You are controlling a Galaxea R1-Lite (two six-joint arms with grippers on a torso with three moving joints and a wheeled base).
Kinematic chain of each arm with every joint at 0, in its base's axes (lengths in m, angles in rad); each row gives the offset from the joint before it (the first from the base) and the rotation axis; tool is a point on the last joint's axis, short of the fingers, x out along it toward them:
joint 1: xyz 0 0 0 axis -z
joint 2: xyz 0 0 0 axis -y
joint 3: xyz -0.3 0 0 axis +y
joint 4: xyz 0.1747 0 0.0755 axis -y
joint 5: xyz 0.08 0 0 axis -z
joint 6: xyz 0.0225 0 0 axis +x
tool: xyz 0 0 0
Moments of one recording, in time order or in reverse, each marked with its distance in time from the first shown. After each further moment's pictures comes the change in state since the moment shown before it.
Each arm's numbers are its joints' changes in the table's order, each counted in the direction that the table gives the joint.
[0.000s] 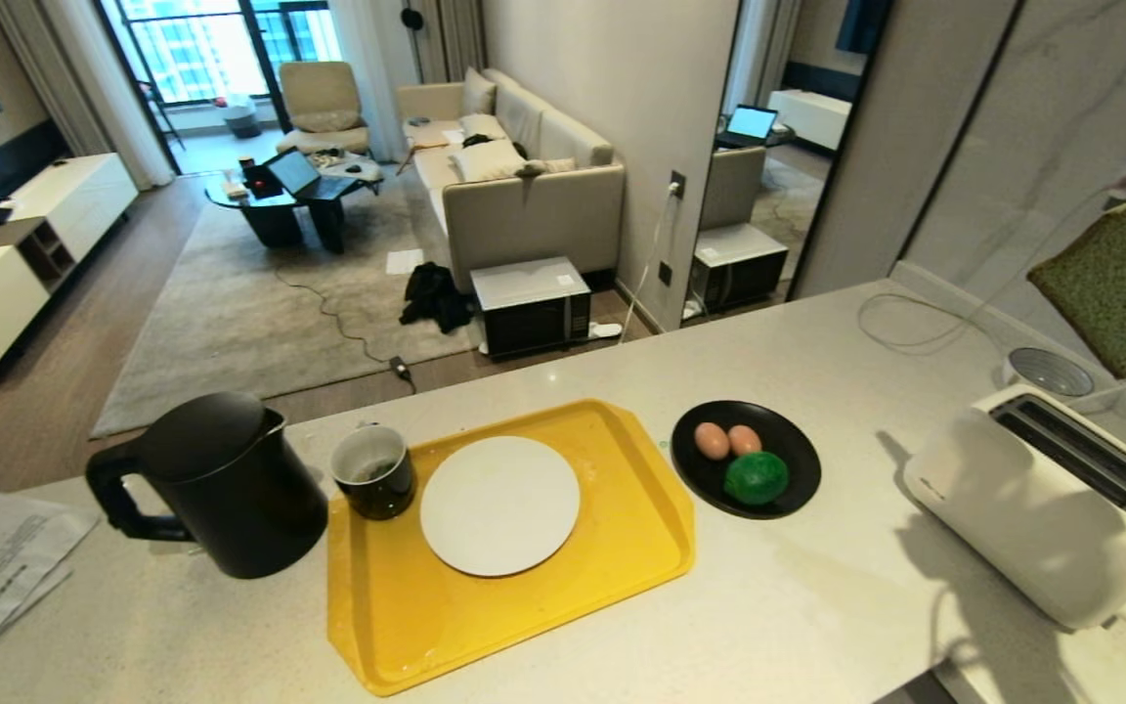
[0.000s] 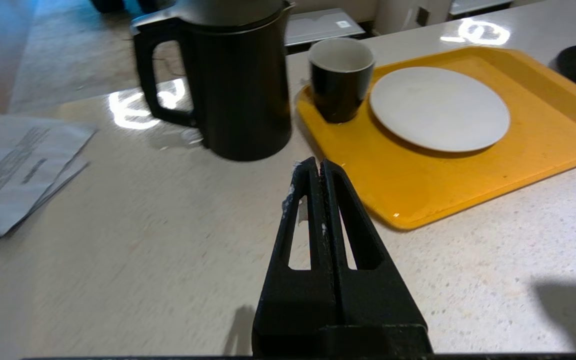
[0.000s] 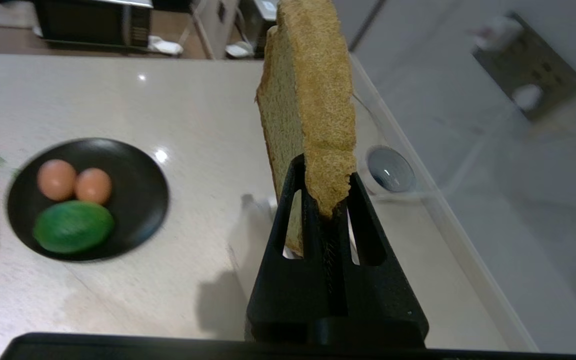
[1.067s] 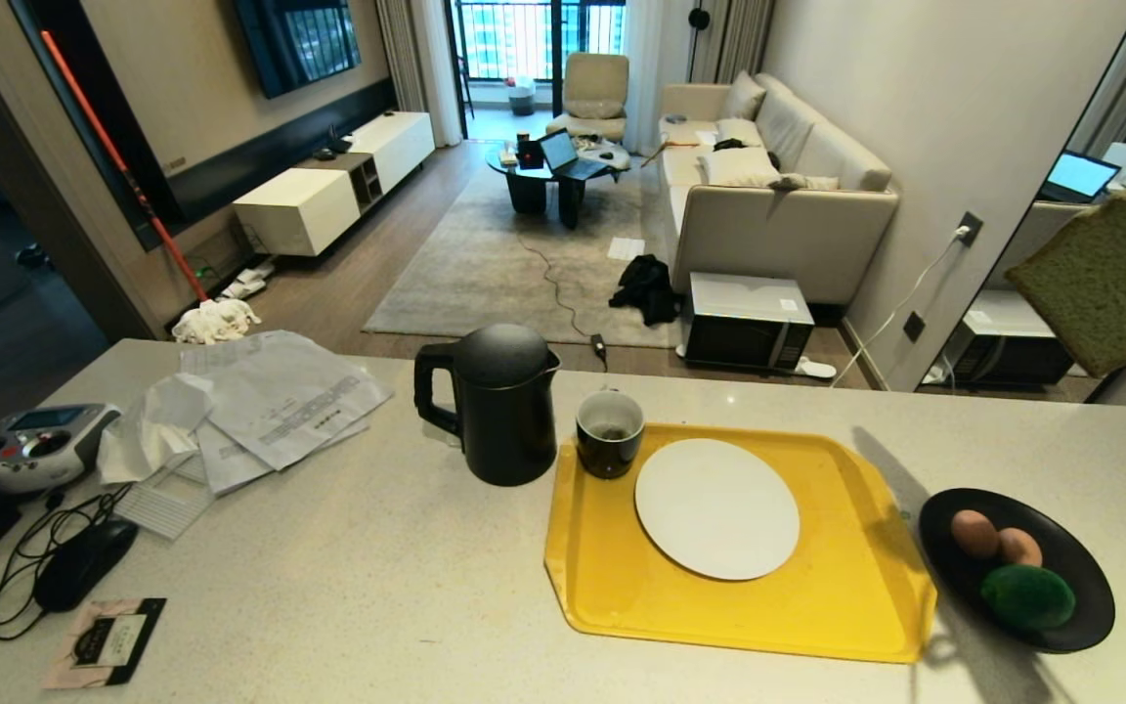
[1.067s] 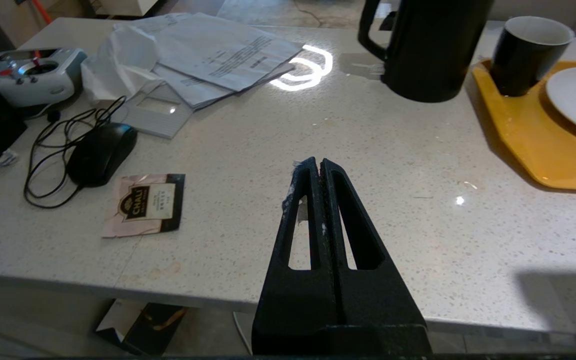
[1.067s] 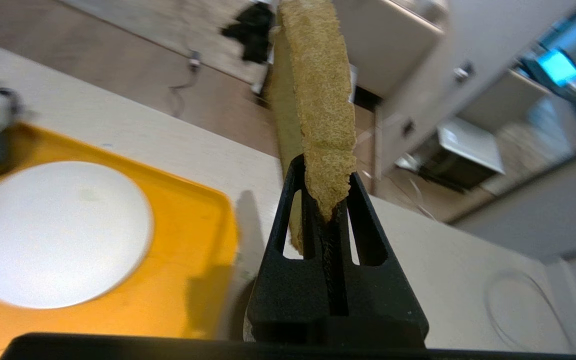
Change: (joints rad) left arm 0.001 0.000 0.000 0.000 0.000 0.000; right arm -0.085 0.001 0.021 0.011 -0.011 -0.033
